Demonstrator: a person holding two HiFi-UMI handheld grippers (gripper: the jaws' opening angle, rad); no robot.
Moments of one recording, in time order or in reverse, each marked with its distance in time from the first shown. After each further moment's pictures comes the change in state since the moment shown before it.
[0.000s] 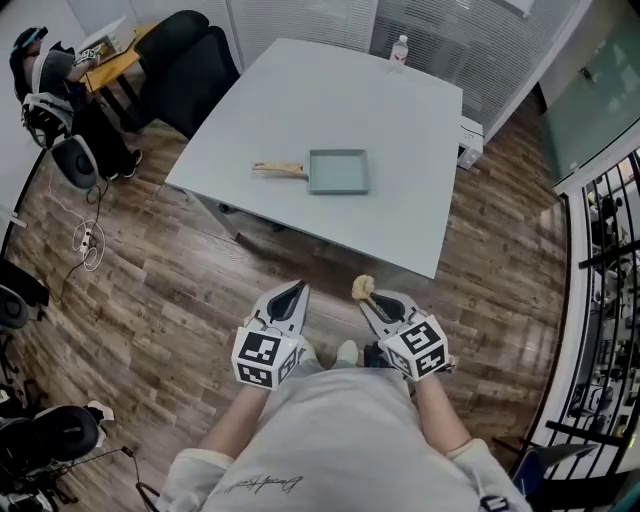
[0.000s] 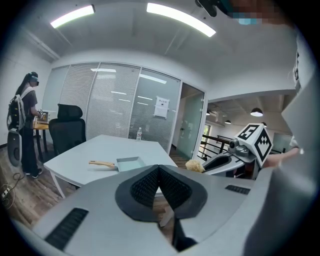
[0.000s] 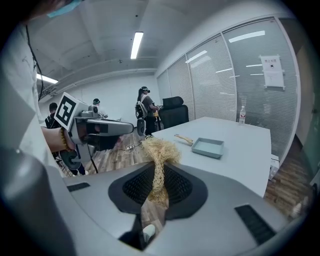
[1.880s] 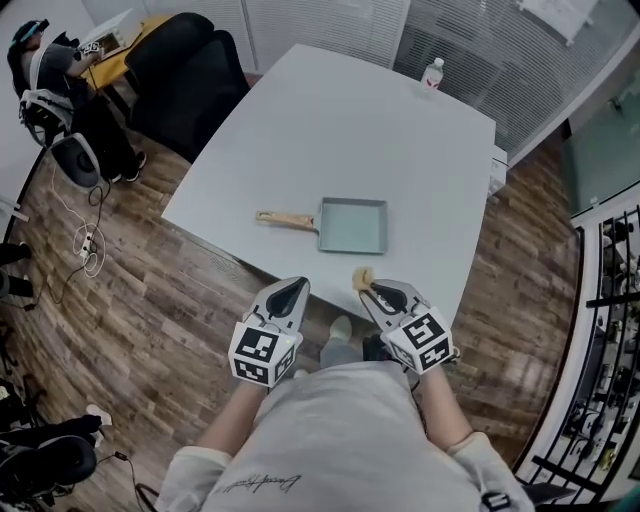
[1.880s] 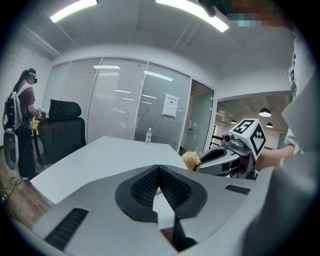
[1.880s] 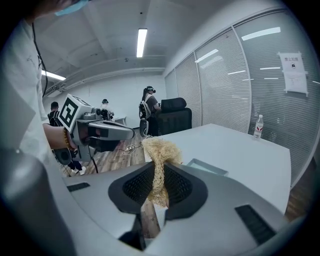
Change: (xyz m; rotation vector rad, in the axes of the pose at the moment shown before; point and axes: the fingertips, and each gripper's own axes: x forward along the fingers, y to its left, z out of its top) left arm 0.129 0.115 0.050 -0.009 0.003 0.037; right arm 0.126 -0.119 0.097 -0.105 -0.016 0.091
